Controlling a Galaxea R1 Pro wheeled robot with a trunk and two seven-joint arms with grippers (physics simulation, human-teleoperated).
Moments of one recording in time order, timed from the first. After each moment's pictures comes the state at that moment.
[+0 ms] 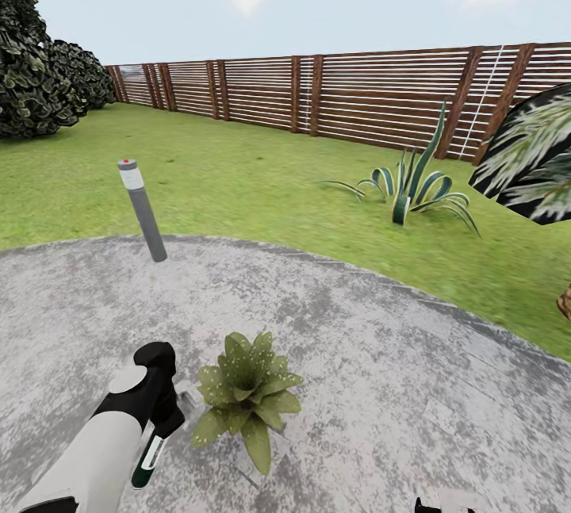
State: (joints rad) left arm -0.71 -0.01 0.19 -0.74 -1.61 0.73 -1.38; right arm -0.39 -0.06 -0.51 -0.11 0.46 -0.34 -0.25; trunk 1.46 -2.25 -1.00
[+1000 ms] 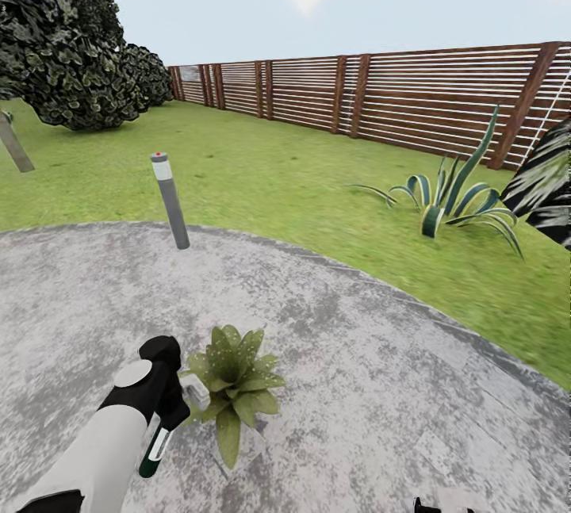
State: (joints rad) left arm -0.73 -0.03 0.18 -0.74 -1.60 0.73 -1.38; right arm -0.39 -0.06 -0.51 -0.11 0.46 -0.34 -0.25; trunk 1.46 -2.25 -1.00
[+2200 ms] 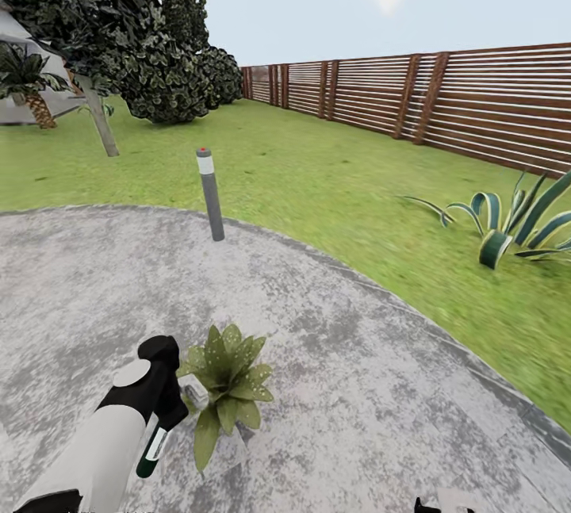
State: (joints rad) left arm -0.73 -0.02 0.17 -0.74 -1.61 0.73 -1.39; right arm -0.39 -0.06 -0.51 -0.11 0.46 -0.34 -0.25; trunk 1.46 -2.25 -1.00
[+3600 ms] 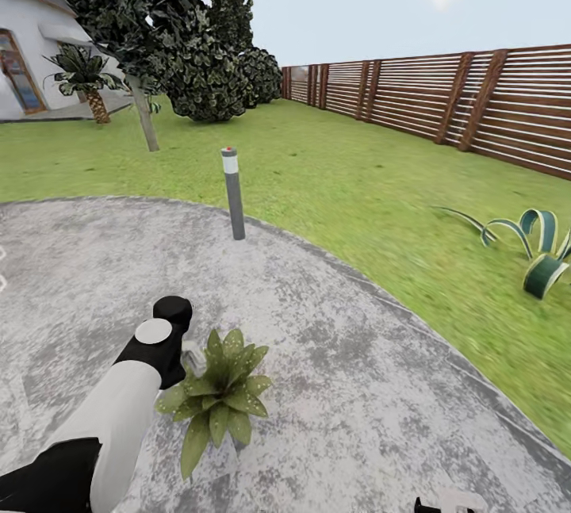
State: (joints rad) left arm -0.90 -0.06 0.14 -0.72 -1.95 0.72 -1.56; right arm -0.39 -0.06 -0.51 -0.11 0.46 -0.34 -0.25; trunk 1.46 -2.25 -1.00
